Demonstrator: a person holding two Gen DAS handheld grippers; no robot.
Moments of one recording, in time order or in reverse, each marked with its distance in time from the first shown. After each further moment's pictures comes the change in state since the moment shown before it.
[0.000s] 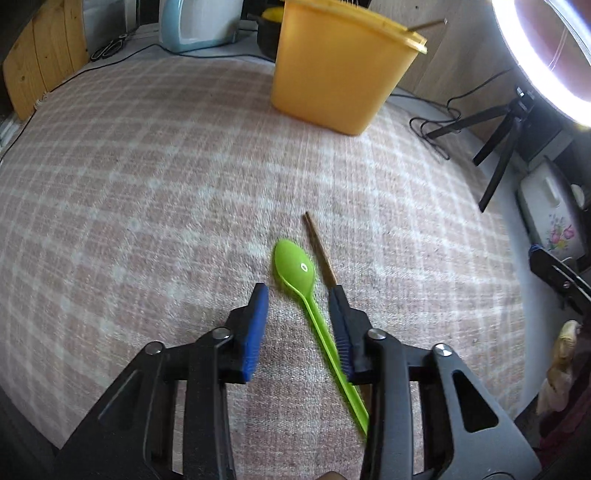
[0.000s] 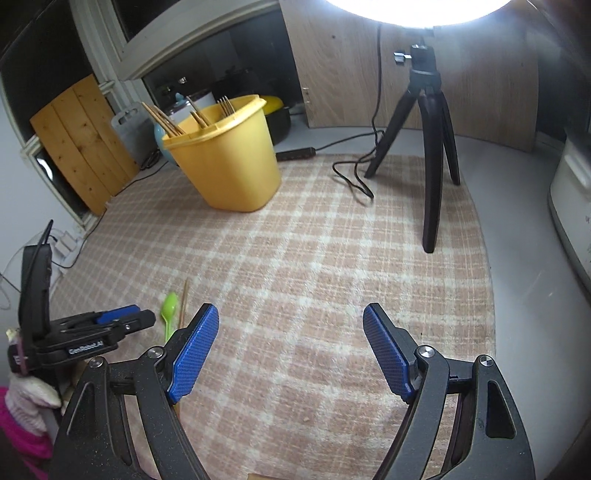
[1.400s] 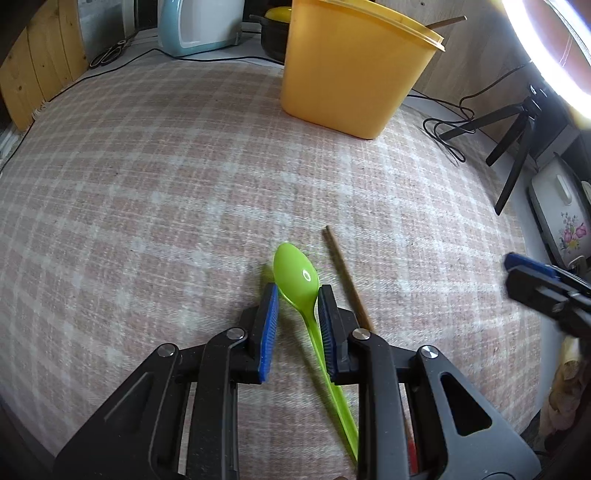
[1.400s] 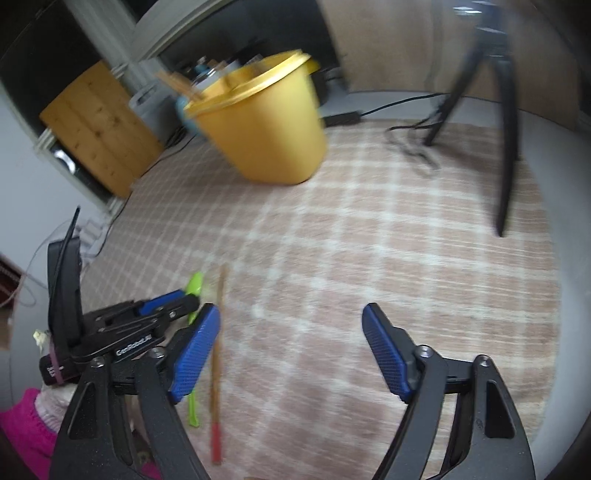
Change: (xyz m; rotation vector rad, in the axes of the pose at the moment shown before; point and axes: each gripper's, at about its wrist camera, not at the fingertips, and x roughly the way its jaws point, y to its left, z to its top) left arm 0.017 0.006 0.013 0.035 -0.018 0.026; right arm 0.054 0.042 0.005 -0.011 0.161 0.166
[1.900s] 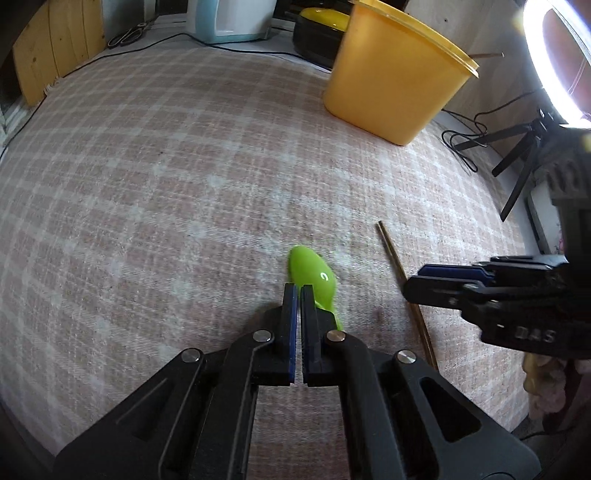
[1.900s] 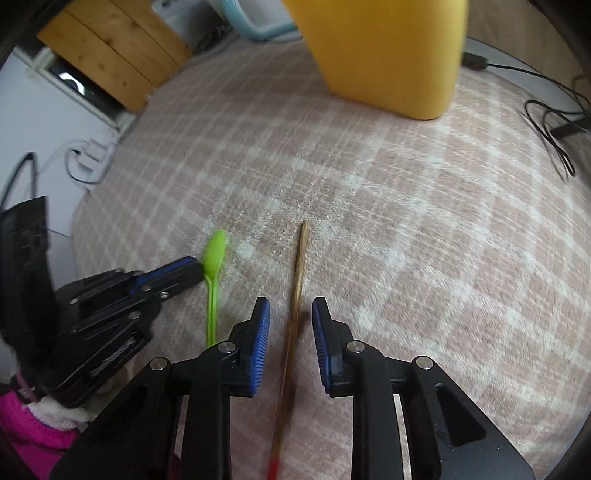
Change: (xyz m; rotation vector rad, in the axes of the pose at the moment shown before) left arm -0.012 0.054 -0.008 -0.052 0.009 -0.046; right arm 0.108 0.072 0.029 -0.131 0.325 -0.006
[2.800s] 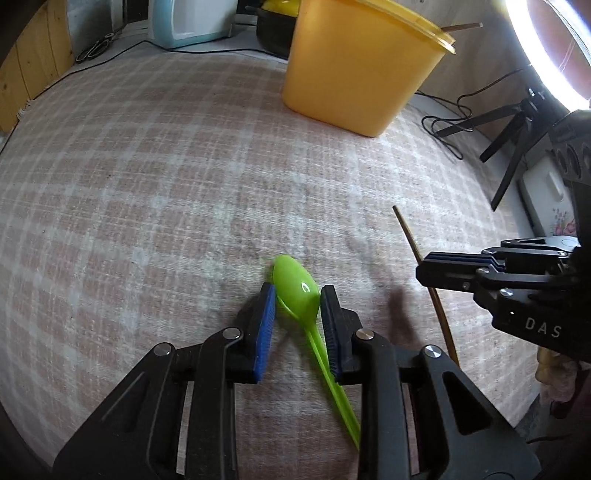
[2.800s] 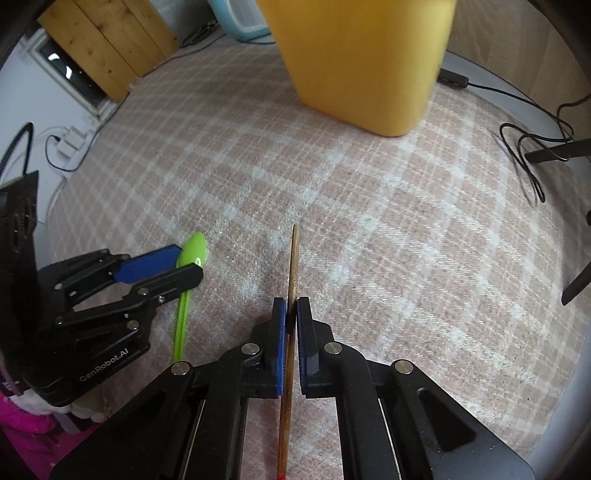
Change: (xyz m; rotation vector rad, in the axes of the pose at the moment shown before) left arm 0.016 -0.038 0.012 0.072 0.026 -0.018; right arm -0.026 -0.030 0.001 -0.046 -0.033 -0.075
